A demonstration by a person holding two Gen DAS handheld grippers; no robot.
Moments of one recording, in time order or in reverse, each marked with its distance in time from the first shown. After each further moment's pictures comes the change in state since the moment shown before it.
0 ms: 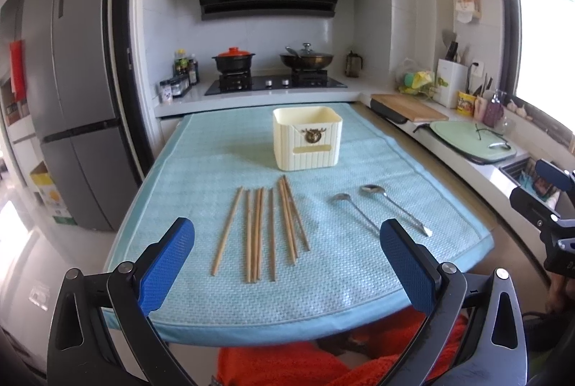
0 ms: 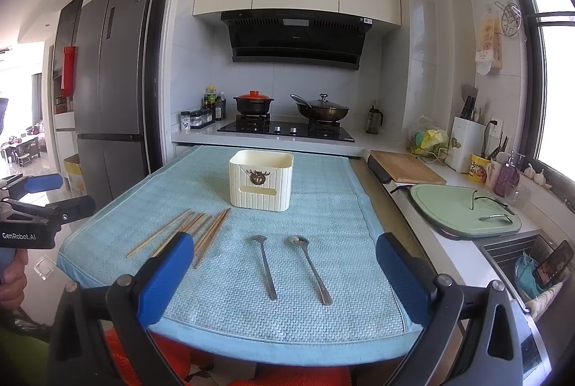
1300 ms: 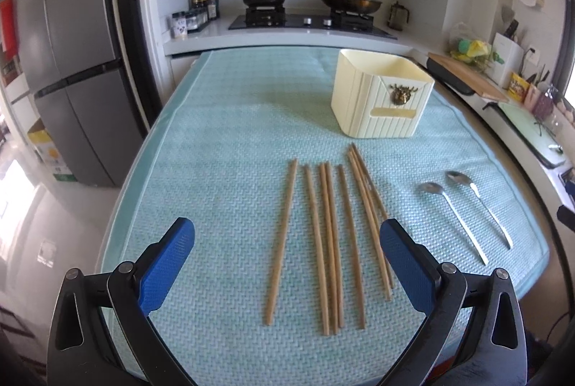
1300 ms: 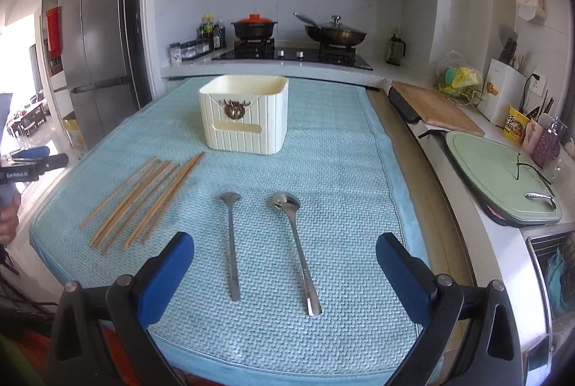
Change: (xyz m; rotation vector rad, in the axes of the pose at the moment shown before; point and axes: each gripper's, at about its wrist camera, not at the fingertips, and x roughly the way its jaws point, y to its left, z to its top) left arm 0.174 0.102 0.015 -0.080 0.265 0.033; right arm 0.173 -0.054 -0.010 -0.015 0.331 0.084
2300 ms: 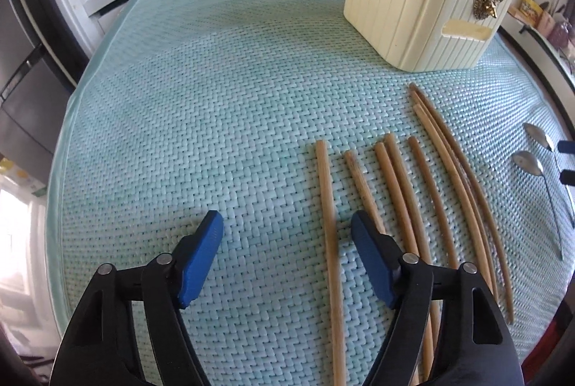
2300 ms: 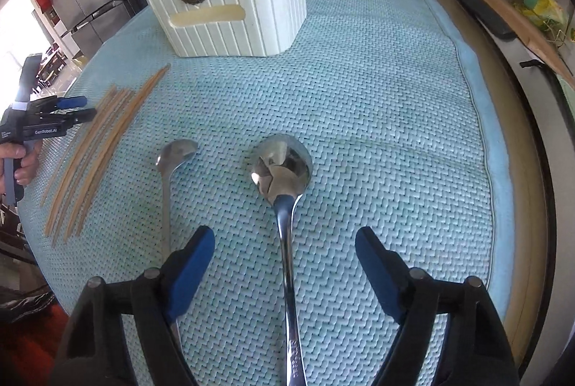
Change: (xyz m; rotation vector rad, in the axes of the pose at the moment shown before) left arm 0.179 0.004 0.033 0.203 0.312 -0.067; right arm 0.196 -0.027 0.021 -0.016 0.455 0.183
